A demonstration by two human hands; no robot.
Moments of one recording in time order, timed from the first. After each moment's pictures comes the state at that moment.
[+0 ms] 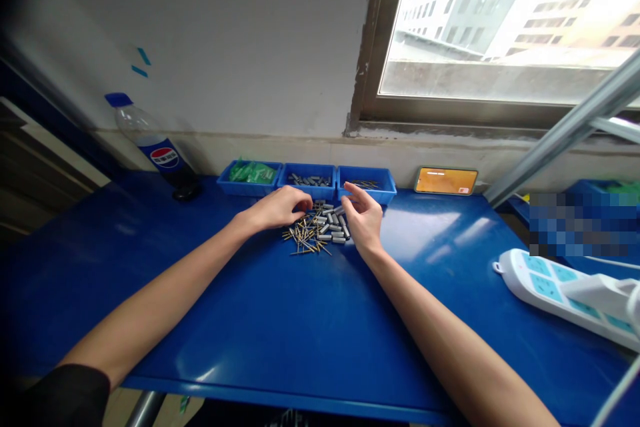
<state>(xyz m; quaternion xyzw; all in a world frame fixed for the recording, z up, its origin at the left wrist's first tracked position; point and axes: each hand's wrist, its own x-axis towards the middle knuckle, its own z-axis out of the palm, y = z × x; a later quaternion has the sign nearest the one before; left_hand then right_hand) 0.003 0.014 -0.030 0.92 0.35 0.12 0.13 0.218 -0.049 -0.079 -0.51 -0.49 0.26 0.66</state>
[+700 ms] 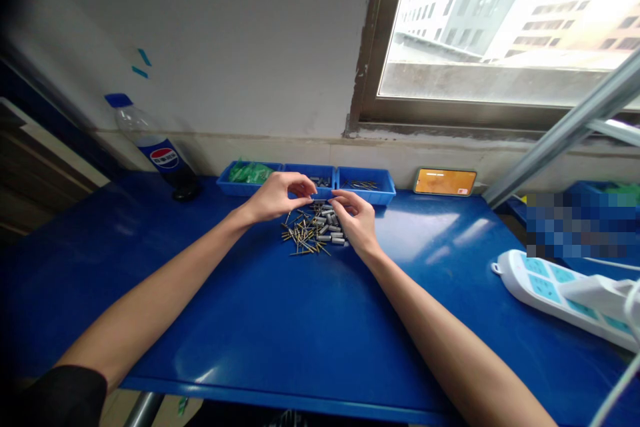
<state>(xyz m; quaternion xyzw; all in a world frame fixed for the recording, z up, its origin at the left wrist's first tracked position) 0.007 0.012 -0.009 0.86 0.28 0.33 0.27 0.215 -0.055 -0.074 -0.49 -0.55 0.32 0.60</state>
